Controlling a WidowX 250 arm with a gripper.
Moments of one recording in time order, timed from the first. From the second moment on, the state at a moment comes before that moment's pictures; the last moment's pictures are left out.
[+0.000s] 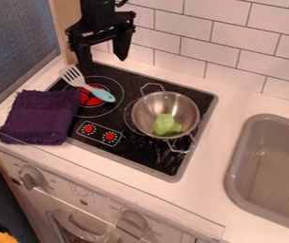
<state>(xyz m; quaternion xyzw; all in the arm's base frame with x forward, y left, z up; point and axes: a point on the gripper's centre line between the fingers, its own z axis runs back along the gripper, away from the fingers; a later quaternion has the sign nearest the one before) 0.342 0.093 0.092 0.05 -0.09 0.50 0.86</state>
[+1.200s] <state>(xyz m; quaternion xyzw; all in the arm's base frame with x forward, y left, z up) 0.333 -0.020 0.035 0.01 -0.06 0.40 0.92</state>
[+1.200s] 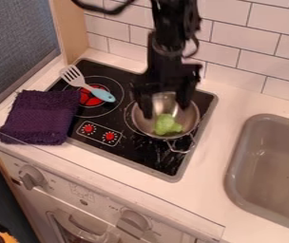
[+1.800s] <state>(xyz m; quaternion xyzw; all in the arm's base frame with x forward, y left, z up) 0.333 -0.027 0.013 0.02 -0.03 0.37 0.93</state>
